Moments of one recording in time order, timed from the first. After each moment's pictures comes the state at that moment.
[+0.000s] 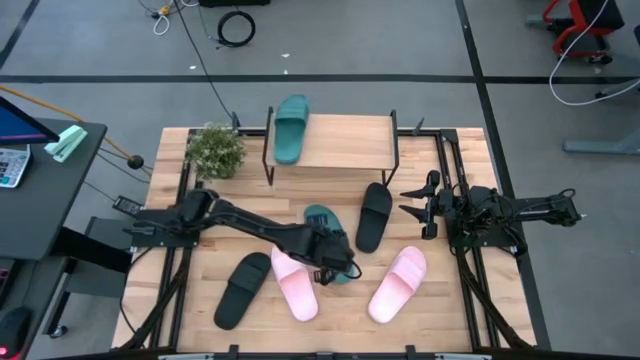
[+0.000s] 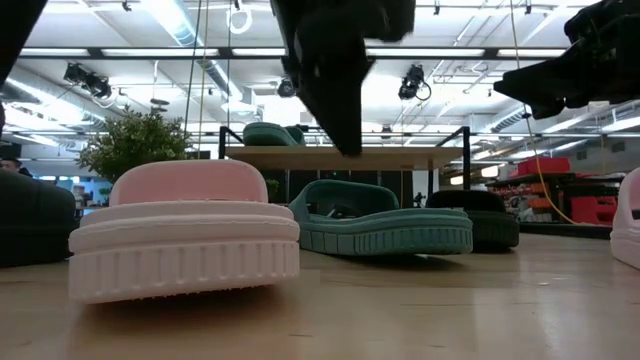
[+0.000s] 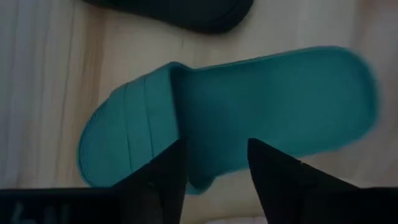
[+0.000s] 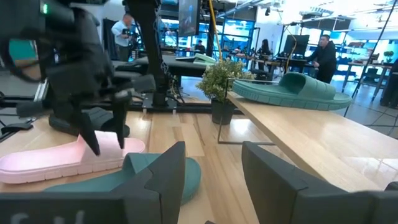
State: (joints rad) left arm -0.28 2.15 1.84 -0.97 -0.41 -0.34; right arm 0.05 0.07 0.05 0.06 0.21 -0.07
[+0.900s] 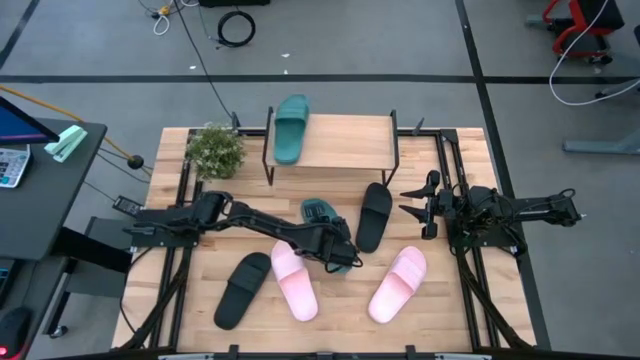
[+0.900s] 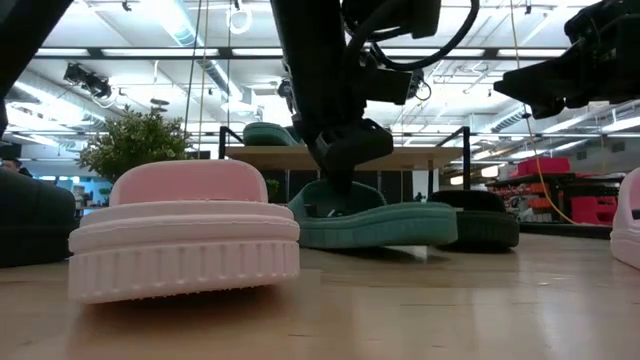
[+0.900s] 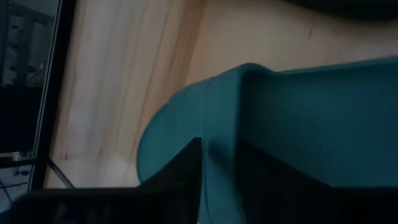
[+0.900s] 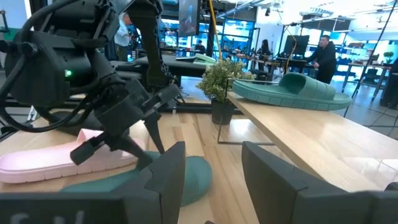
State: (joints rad) left arm -0.24 2.26 1.84 -1.01 -0.71 -0.43; right arm 0.05 0.07 0.05 0.06 0.21 -0.07
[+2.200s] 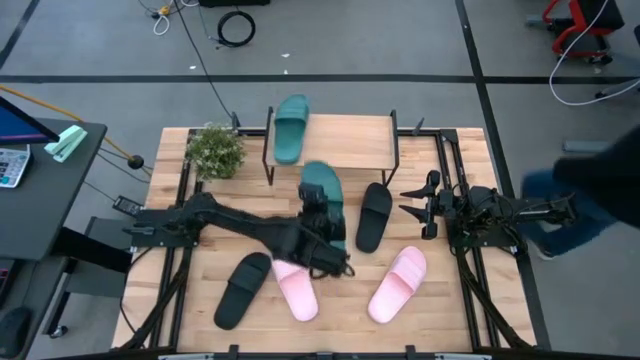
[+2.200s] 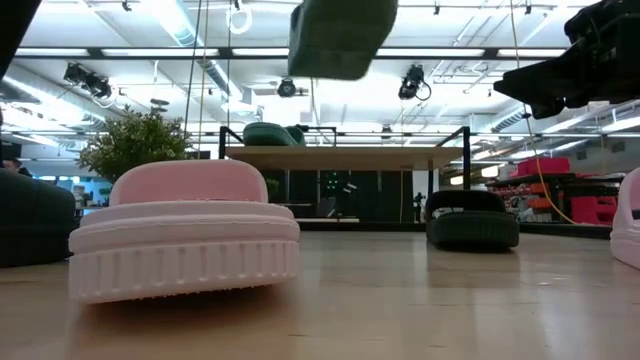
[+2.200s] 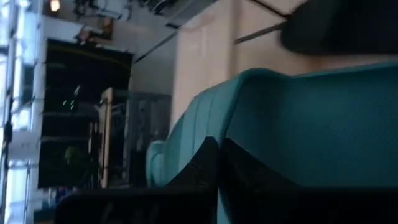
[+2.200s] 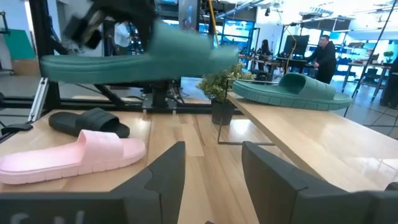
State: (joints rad) left arm -0.33 2.17 2.35 -1.53 -1.11 -0.13; right arm 0.05 0.07 0.05 0.06 0.21 -0.07
